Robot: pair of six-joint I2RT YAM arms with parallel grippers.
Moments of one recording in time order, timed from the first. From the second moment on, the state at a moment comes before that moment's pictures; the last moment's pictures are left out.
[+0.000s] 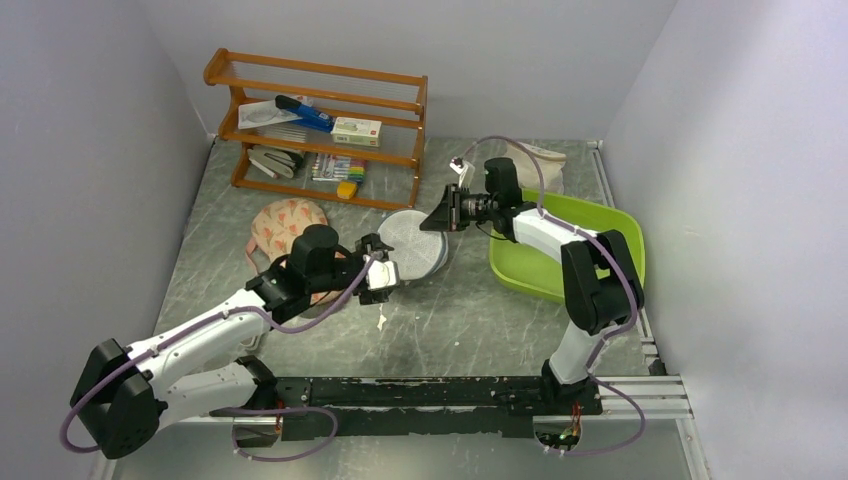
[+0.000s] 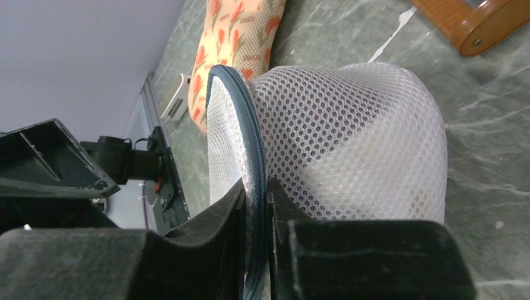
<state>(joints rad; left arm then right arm) -0.74 1.05 0.65 0.01 0.44 0.64 0.34 1.74 1.07 0.12 -0.90 0.39</state>
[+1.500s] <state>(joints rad) -0.86 1.25 0.63 0.17 0.27 0.71 0.35 1.89 1.35 -0.24 -0.71 0.42</state>
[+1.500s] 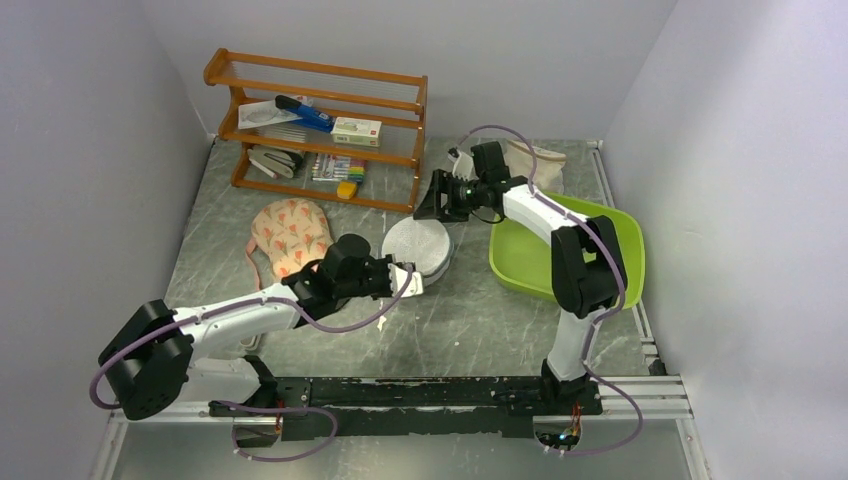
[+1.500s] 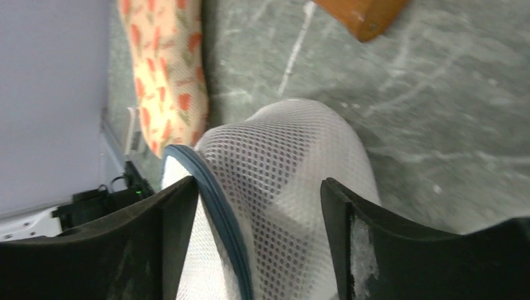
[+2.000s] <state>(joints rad) -0.86 1.31 0.86 0.04 0.17 0.36 0.25 1.37 1.03 -0.30 -0.36 0.28</state>
